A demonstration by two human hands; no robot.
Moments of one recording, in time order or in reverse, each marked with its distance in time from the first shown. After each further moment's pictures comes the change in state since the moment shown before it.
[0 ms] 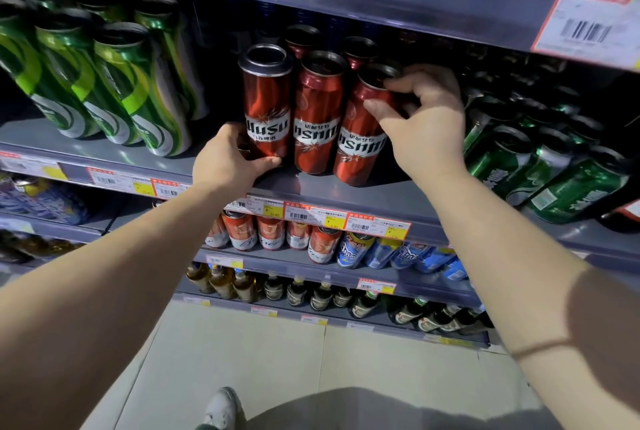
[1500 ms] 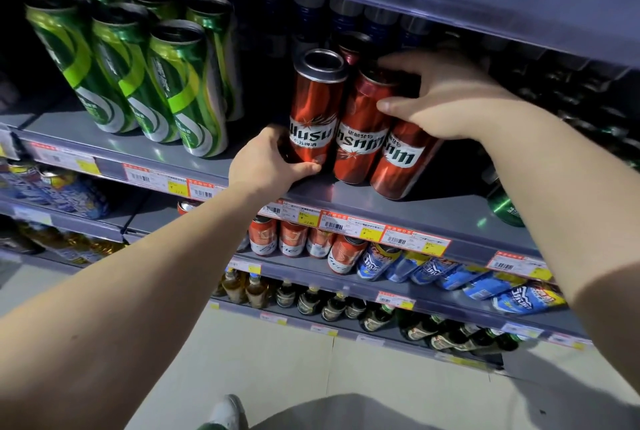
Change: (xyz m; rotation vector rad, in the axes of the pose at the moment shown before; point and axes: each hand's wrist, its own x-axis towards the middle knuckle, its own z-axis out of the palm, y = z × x) left_hand 0.004 -0.002 -0.004 -0.050 -0.065 0.014; right_hand 0.046 -0.060 0.012 -0.562 -0.610 -0.121
